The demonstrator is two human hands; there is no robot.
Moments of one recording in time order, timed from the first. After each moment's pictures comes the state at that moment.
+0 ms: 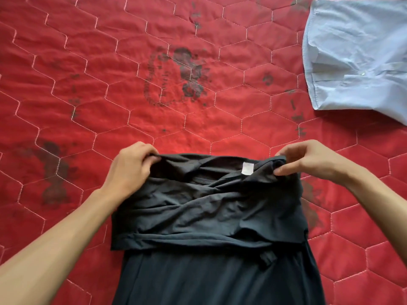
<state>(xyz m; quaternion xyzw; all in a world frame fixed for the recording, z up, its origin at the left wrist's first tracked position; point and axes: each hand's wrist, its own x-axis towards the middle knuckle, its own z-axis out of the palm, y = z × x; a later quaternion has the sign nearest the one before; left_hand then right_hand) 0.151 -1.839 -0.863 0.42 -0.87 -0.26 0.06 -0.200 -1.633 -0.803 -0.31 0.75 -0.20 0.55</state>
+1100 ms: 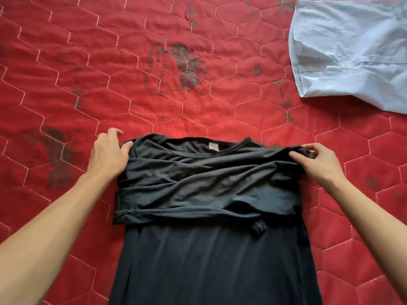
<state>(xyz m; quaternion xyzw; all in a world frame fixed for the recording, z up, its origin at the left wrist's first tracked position) 0.194 -1.846 -0.866 0.60 -0.77 -0.22 -0.01 -0.183 -1.553 -0.849 -0.15 0.92 -0.25 0.26</state>
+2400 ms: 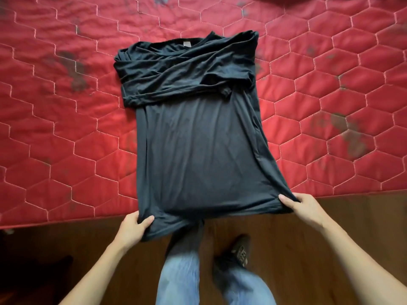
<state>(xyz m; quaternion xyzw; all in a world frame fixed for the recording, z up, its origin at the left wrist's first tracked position) 0.485 -1.415 -0.830 0.60 -0.60 -0.51 -0.17 0.098 -1.126 -0.813 -0.07 0.83 -0.23 0.50</state>
